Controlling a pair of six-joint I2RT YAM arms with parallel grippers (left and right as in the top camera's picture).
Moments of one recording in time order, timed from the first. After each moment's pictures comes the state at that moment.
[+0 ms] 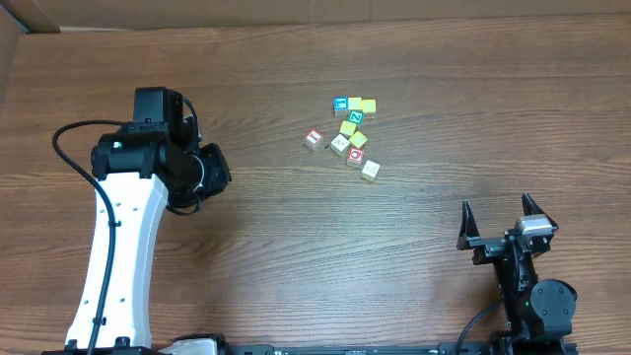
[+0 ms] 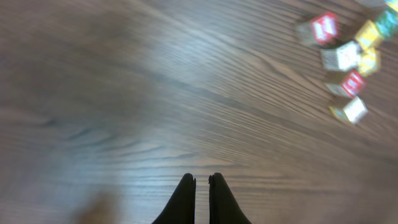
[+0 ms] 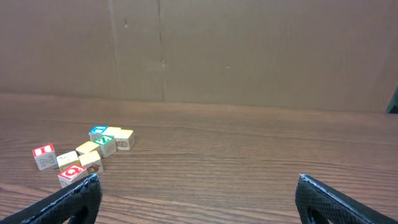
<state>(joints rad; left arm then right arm) 0.03 1.44 1.33 -1.22 0.16 -0.42 0.04 0.01 0.02 -0.03 -0.07 -0.01</state>
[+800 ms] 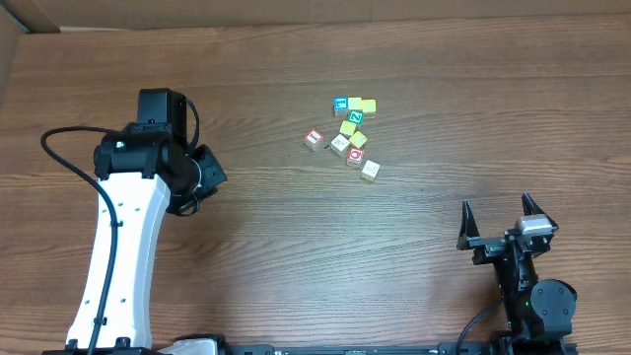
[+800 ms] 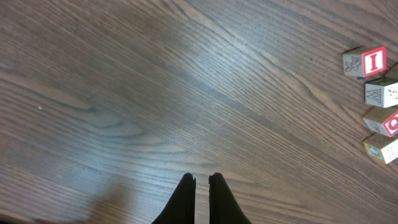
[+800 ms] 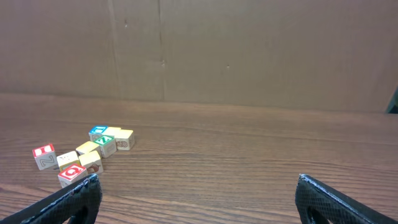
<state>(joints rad) 0.02 1.44 1.33 -1.23 0.03 -0.54 0.04 0.01 0.02 -0.03 -0.07 -0.01</state>
